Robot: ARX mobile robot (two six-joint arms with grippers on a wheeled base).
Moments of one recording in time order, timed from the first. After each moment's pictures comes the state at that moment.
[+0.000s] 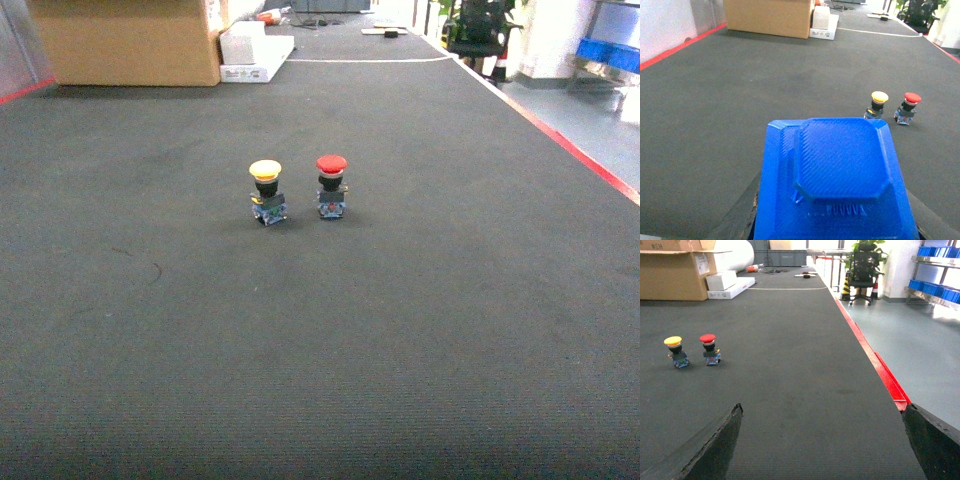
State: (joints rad) left arm -0.42 0.28 0.17 -0.03 -0.54 -0.13; right arm 0.00 0.01 0.01 0.00 0.00 0.00
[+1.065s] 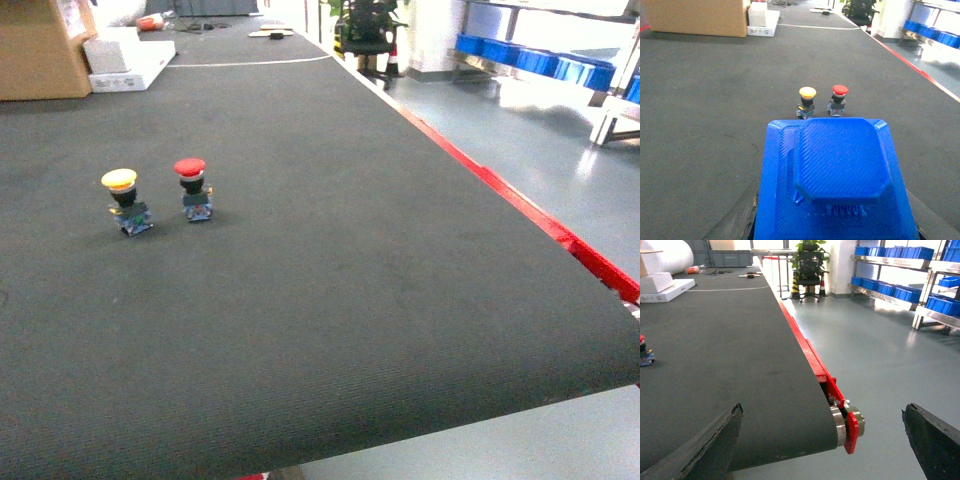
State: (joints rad) left arm -0.42 0.28 0.17 -0.03 -0.54 -0.14; right arm 0.00 0.01 0.01 -0.01 0.00 0.00
